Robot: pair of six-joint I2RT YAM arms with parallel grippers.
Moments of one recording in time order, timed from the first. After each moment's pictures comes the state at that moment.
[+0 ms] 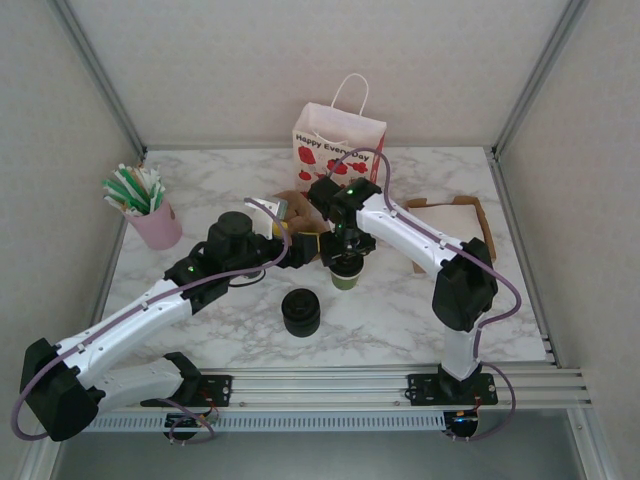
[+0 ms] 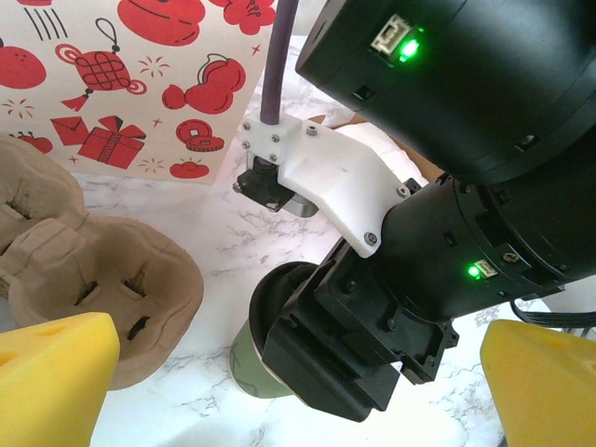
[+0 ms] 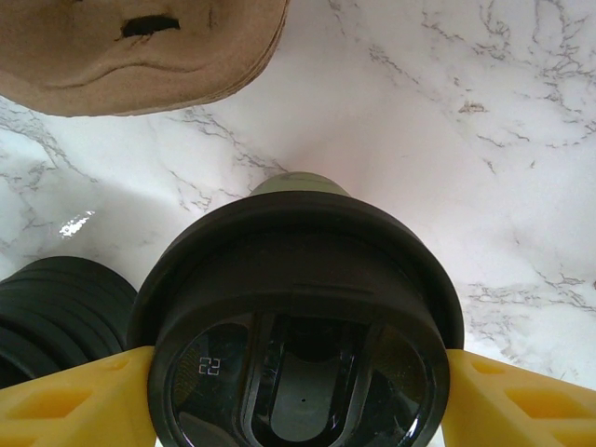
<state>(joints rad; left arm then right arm) -0.67 1.08 0.85 -0.13 0.12 -0.44 0.79 1.88 1.72 -1.30 0.08 0.37</state>
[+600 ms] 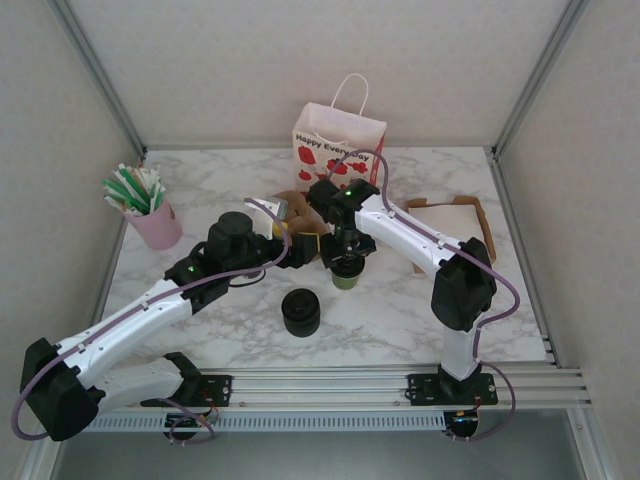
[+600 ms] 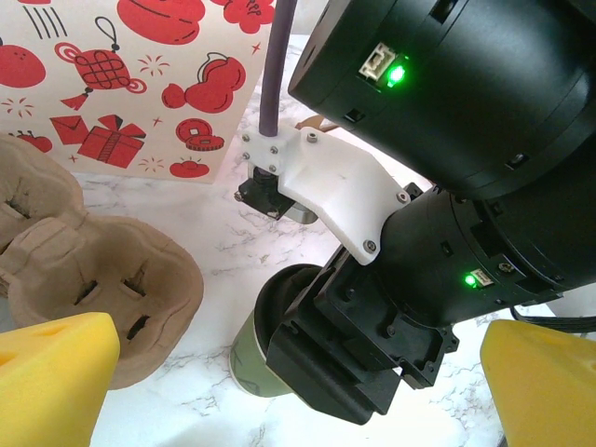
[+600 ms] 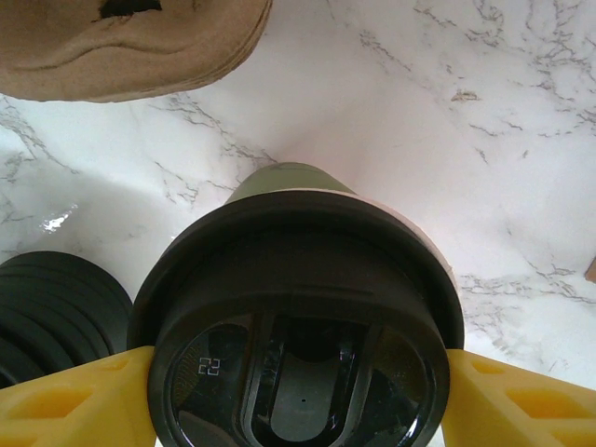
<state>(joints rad) -0.67 1.08 0.85 -0.13 0.12 -0.44 0.79 1.89 1.72 -1.32 0.10 0.38</state>
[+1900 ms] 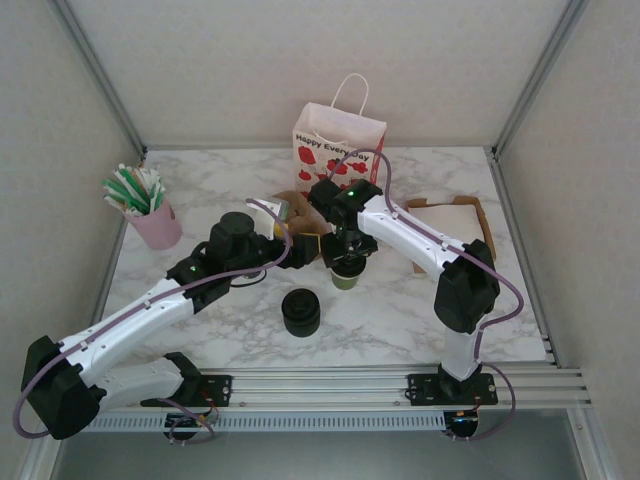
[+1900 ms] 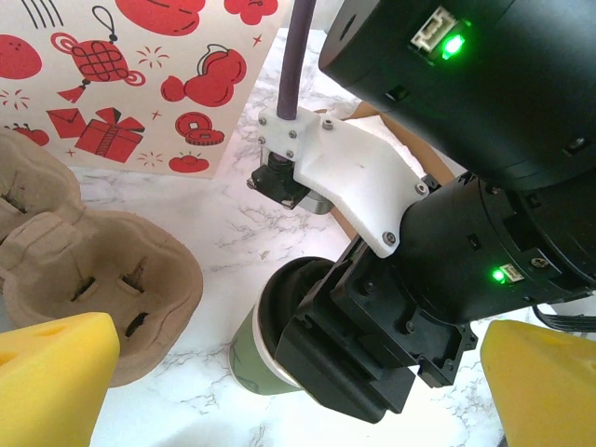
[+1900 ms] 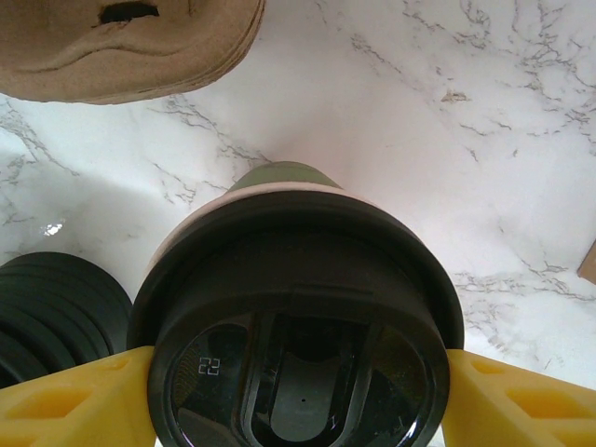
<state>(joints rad) -0.67 1.10 0.85 -0.12 0.12 -0.44 0.79 1.87 1.70 -1.31 0.10 0.38</state>
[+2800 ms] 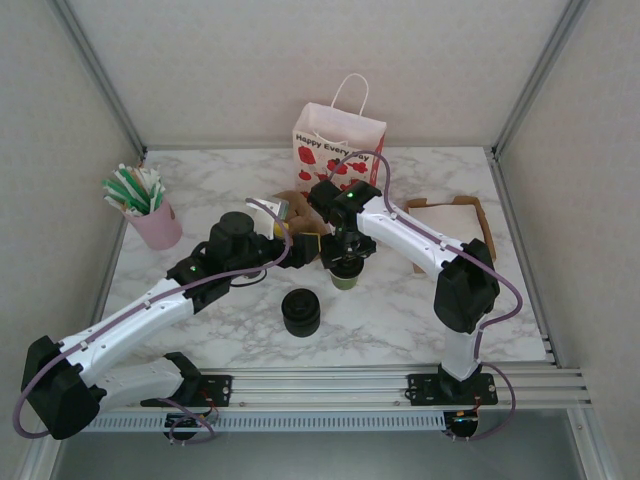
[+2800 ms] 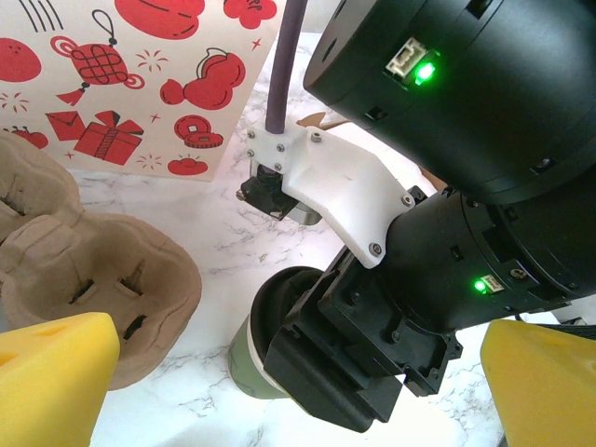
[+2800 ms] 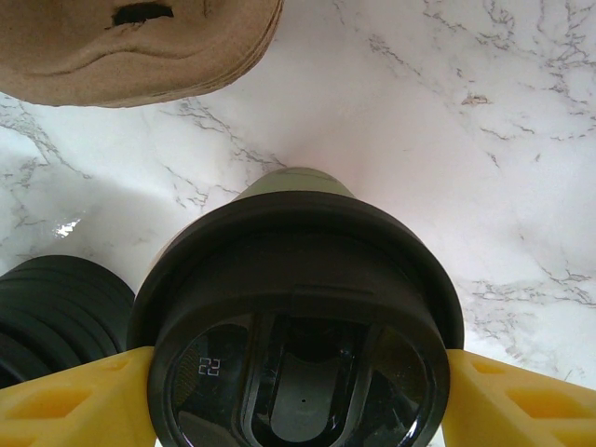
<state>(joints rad) -0.67 1.10 0.85 -0.11 0.12 -0.45 0.79 1.87 1.68 -1.28 0.08 0.38</state>
